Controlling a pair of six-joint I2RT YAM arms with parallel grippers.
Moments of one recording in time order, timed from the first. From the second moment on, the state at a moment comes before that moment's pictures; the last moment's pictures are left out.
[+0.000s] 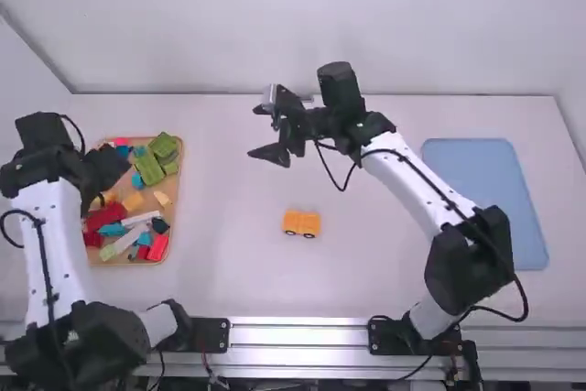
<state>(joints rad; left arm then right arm) 0.55 1.28 1.30 -1.10 0.01 -0.42 0.50 1.73 1.46 -0.26 -0.97 -0.52</state>
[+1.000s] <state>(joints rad) 0.57 1.99 1.48 -0.97 -0.05 0.70 0.44 1.73 1.47 -0.24 -0.97 -0.53</state>
